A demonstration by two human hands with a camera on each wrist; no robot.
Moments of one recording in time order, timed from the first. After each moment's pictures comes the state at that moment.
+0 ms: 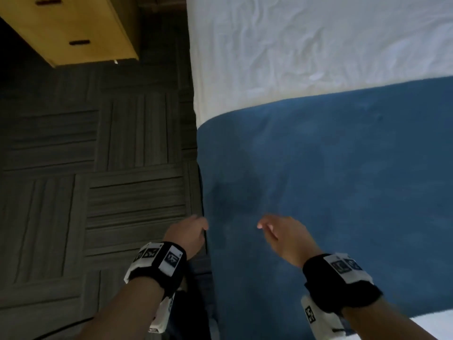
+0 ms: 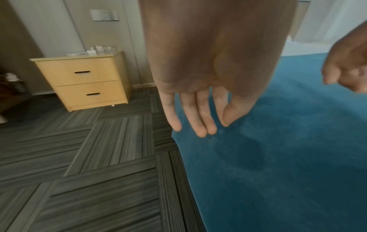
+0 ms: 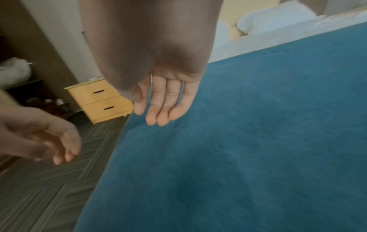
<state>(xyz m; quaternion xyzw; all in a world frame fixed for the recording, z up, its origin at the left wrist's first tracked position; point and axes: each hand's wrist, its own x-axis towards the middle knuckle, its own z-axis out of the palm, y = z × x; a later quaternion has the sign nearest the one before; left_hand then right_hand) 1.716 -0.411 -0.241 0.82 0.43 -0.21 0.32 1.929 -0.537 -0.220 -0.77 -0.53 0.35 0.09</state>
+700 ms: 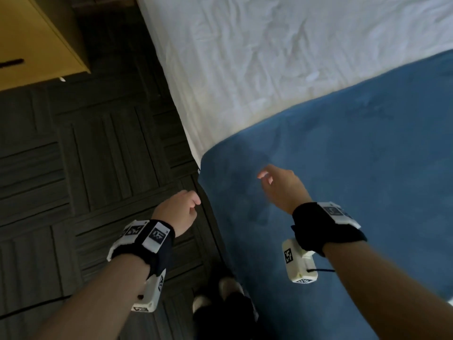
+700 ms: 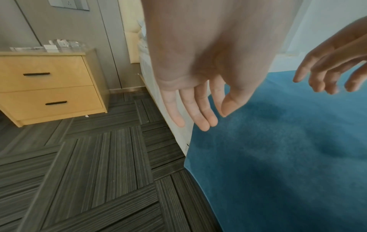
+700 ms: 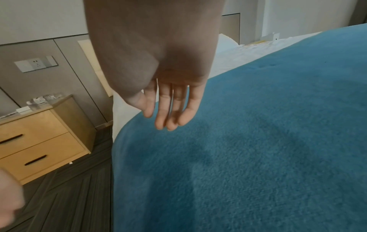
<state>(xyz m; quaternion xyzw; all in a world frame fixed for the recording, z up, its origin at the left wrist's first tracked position) 1.710 -0.202 -0.232 0.85 0.36 -0.18 0.33 1.918 -0.344 -0.211 -0.89 -0.33 0.28 0.16</state>
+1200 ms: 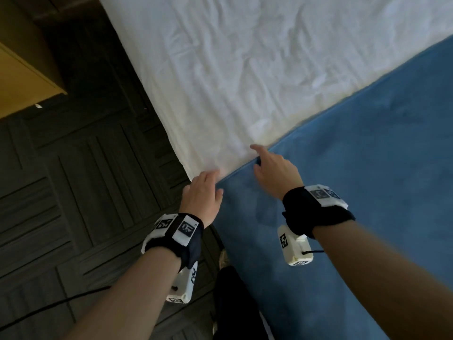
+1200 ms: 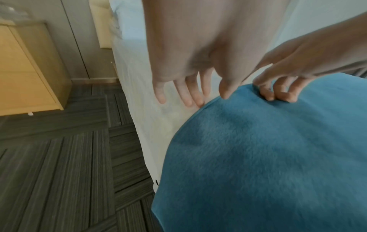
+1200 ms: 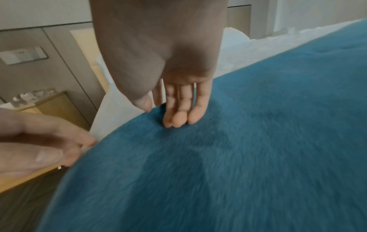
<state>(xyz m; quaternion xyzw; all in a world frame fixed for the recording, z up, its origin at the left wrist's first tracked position) 1.850 -0.127 -0.265 0.89 0.31 -0.11 0.31 2.004 -0.234 -0.252 -0.89 -0.35 0.26 0.12</state>
